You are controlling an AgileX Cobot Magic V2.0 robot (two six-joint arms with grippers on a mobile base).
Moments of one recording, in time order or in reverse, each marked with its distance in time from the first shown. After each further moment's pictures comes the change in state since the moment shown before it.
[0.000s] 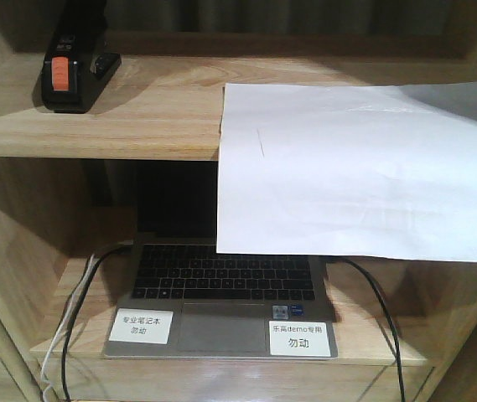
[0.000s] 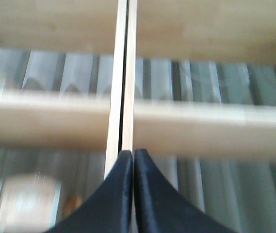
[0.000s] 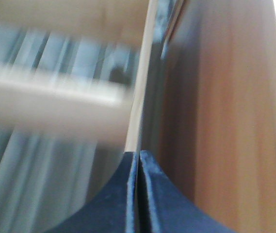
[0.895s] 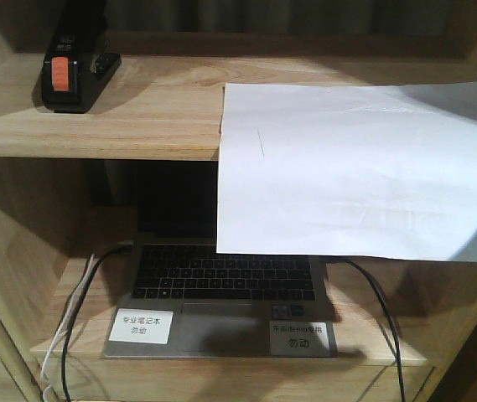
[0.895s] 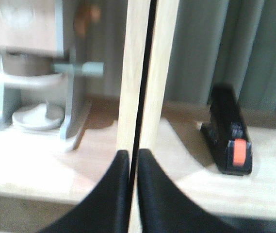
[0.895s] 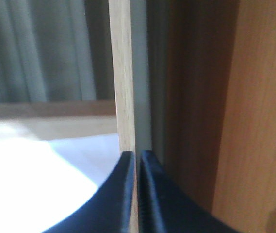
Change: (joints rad) left arm 0.000 0.466 -0.433 -0.002 0.819 0.004; right arm 0.000 0.445 -0.404 0.186 0.800 -0.004
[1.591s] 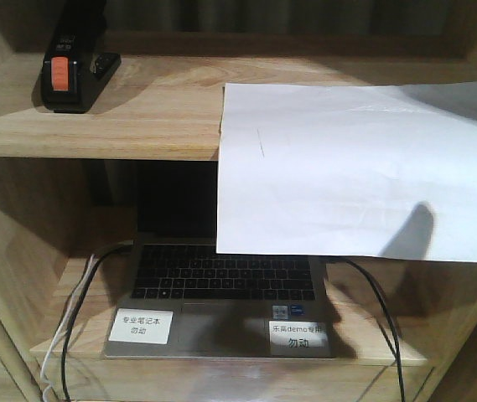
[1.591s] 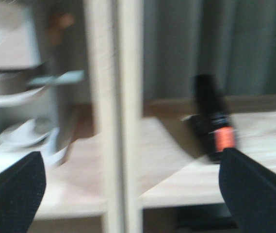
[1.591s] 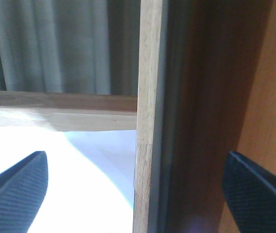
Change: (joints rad) left arm -0.128 0.000 0.000 0.000 -0.035 0.118; right arm 0.000 0.000 0.000 0.095 0.001 -0.123
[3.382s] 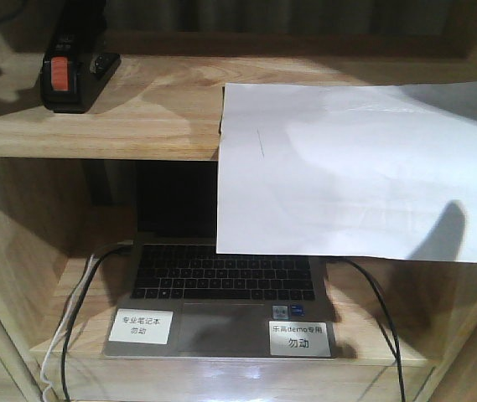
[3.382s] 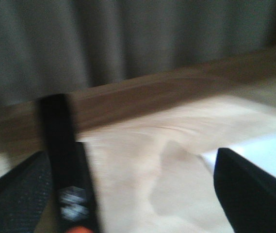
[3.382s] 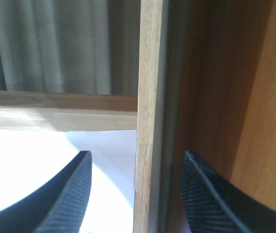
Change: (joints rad) left arm -0.436 0.838 -0.747 0.295 0.294 -0.277; right arm 0.000 0.000 0.000 0.001 0.001 0.000
